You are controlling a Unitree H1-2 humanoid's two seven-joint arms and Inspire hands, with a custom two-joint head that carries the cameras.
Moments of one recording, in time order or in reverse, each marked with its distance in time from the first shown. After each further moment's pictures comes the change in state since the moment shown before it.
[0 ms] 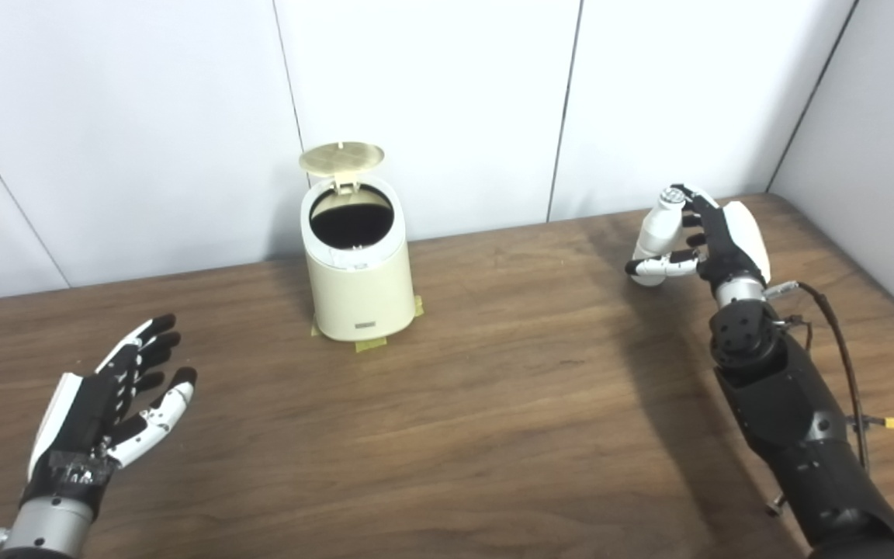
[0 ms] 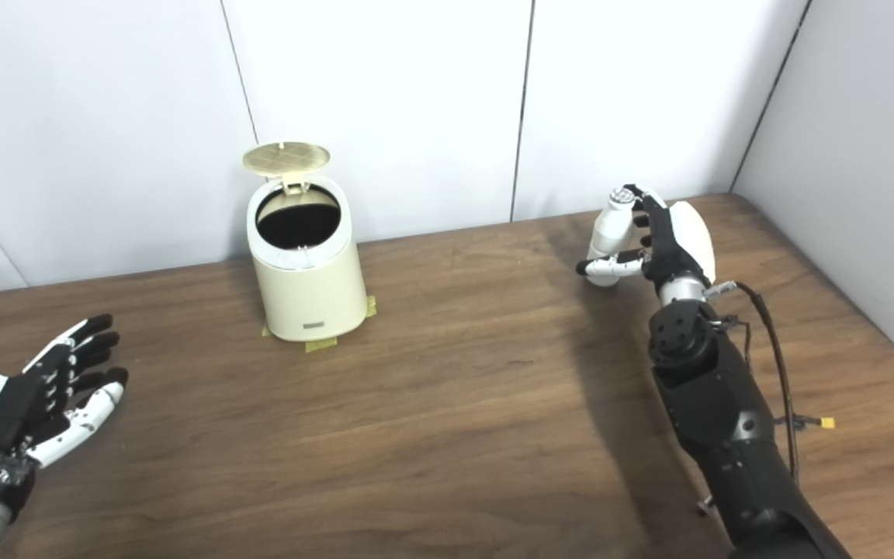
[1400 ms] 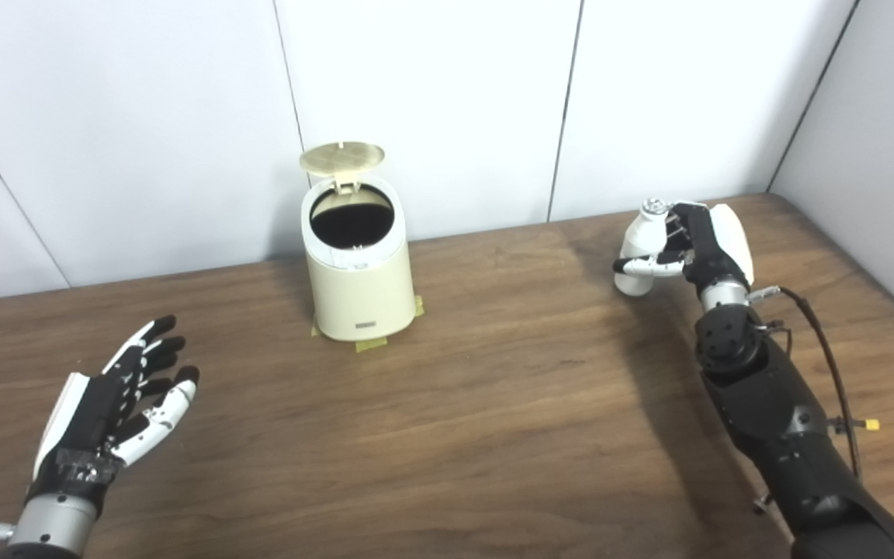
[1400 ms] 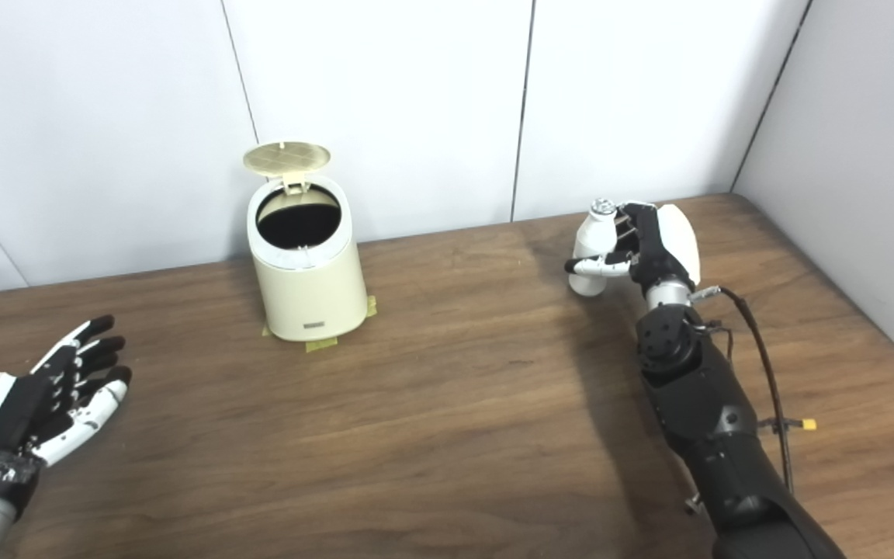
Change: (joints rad) left arm -0.008 0.012 -0.018 0.030 0.023 -0.017 -0.003; right arm -0.034 0.021 0.015 0.122 0.023 -0.139 -0.071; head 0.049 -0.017
